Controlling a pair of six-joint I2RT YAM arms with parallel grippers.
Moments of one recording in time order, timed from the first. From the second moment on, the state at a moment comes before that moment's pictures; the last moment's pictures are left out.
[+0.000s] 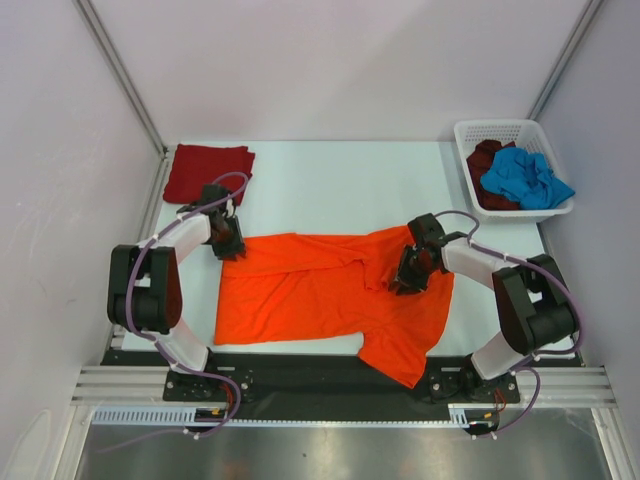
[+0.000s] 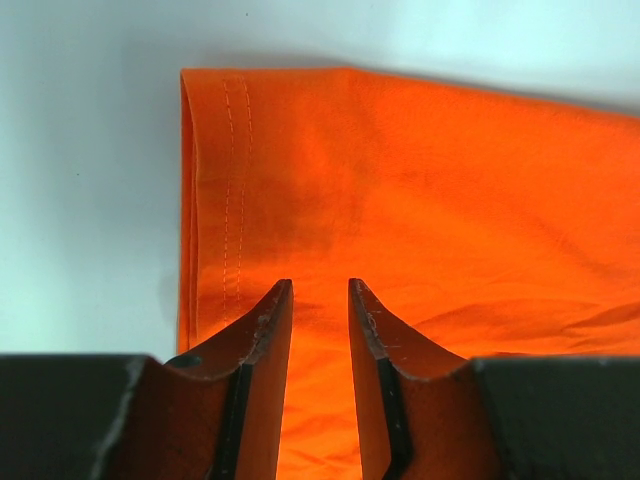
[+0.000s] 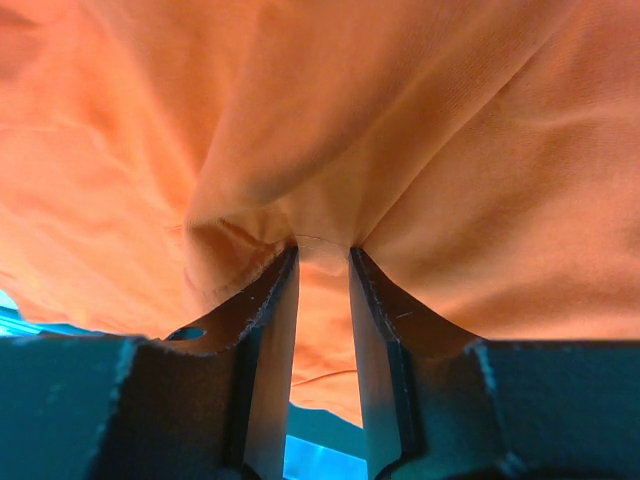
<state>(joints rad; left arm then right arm) -0.07 1.67 1.05 -0.57 0.04 -0.34 0.37 1.57 0.83 -0.49 -0.22 0.76</state>
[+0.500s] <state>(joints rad) -0.07 1.67 1.04 -0.57 0.04 -0.34 0.39 1.61 0.87 -0.53 -0.18 0.76</state>
